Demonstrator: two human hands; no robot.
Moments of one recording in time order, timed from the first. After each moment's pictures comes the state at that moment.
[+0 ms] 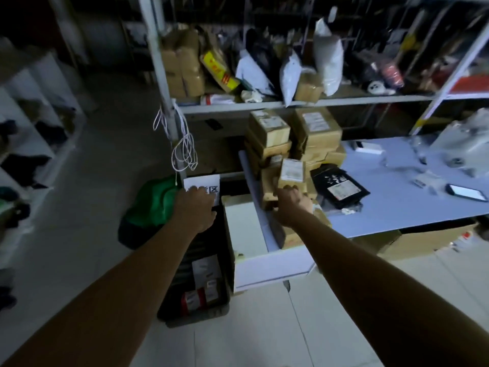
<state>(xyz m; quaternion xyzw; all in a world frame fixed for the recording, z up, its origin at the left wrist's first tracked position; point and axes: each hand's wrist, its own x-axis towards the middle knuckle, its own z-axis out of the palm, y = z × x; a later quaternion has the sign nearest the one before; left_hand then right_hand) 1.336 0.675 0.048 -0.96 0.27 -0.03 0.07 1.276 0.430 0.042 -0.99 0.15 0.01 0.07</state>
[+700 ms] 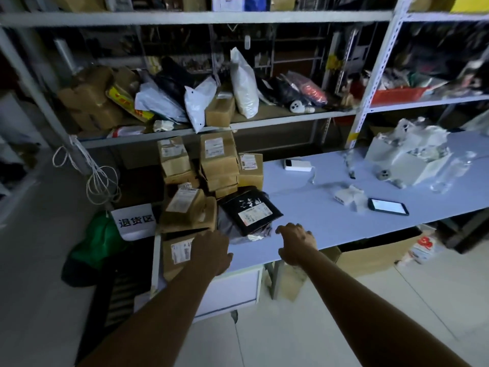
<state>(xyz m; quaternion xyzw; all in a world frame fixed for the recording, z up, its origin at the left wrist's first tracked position) 1.232 0.266 0.005 -0.95 0.28 0.04 0.10 1.162 0.044 0.016 -0.98 0.14 0.10 0.09</state>
